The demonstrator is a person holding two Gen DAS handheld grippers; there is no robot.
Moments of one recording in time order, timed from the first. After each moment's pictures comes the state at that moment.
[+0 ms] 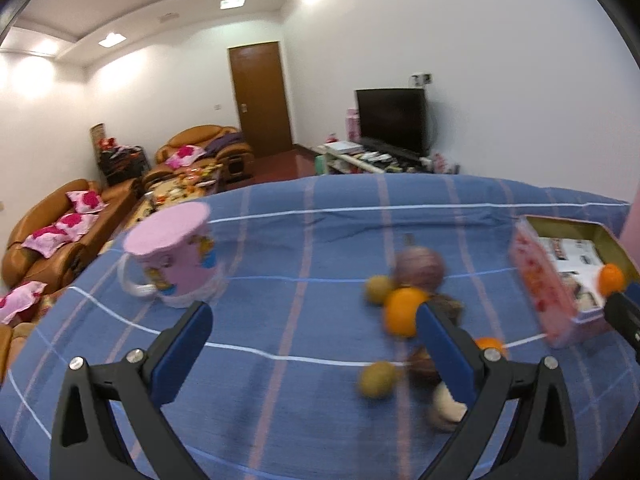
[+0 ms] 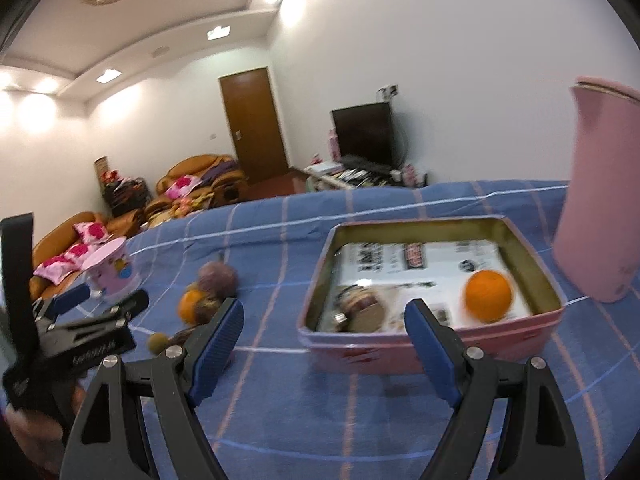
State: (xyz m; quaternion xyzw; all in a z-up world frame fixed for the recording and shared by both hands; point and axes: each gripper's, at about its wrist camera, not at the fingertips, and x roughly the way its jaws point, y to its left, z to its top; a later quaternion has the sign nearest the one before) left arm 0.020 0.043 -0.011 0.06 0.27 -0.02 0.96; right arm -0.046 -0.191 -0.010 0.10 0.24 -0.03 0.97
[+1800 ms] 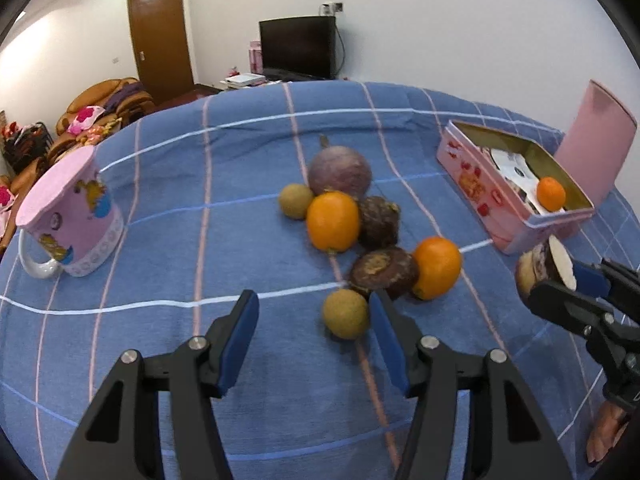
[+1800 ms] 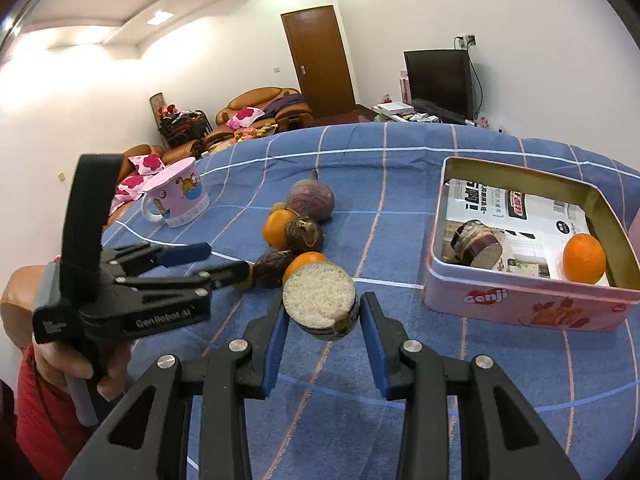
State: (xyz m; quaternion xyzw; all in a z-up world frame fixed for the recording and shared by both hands) left arm 0.025 0.028 -0.042 0.09 0.40 -0.21 0.89; right arm -0.031 -0.143 -0.026 0.08 0.34 0.10 0.93
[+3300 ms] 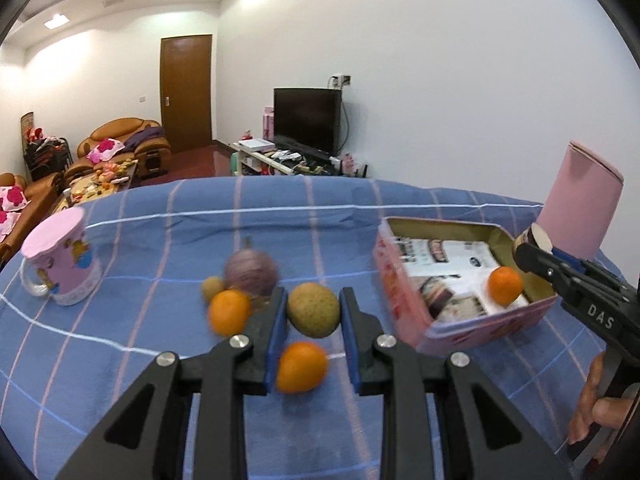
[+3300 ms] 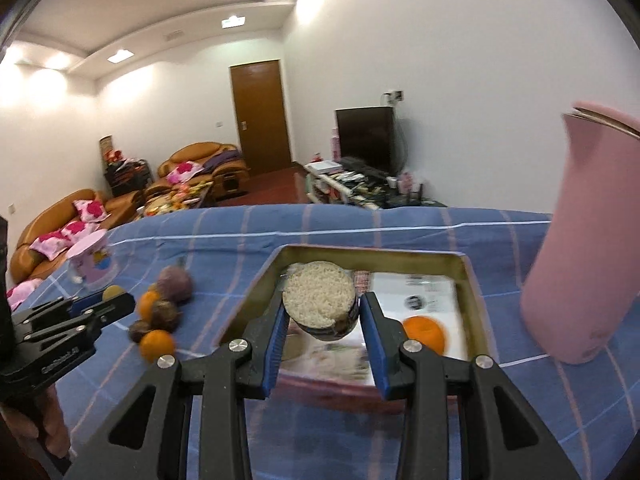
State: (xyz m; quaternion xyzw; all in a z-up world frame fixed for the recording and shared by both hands) left arm -0.010 -0.046 0.000 0.02 0.29 -0.19 0.94; right arm -0.039 -0.266 0.006 0.06 0.24 -0.04 0.97
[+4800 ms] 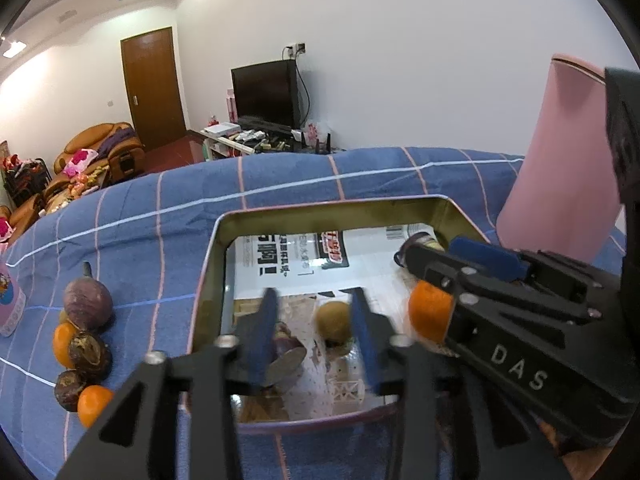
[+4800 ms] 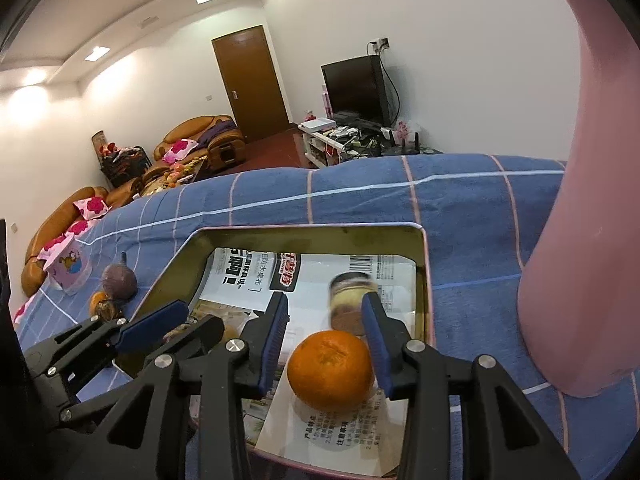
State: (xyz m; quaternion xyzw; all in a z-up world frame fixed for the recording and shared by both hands) left arm 0.006 -0.206 -0.023 0.09 0.32 -0.21 0.92; right arm 0.012 -0.343 -0.026 0.11 0.32 -0.01 0.94
